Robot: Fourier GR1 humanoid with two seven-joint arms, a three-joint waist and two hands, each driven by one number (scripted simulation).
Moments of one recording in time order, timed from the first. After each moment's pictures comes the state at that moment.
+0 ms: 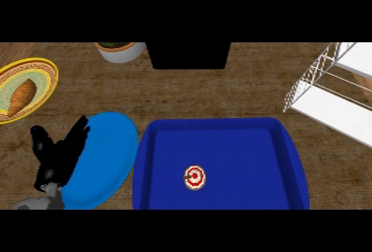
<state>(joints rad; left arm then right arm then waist) -0.03 0.23 0.05 -1.39 0.16 0.03 0.29 -0.71 -0.42 -0.23 -2.06 0.75 0.36 1.05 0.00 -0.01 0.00</state>
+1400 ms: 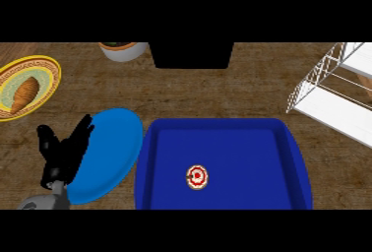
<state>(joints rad) -0.05 0.19 0.06 -1.38 0.13 0.02 0.27 -0.86 -0.75 -0.40 -1.27 0.70 0.30 0.62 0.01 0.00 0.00</state>
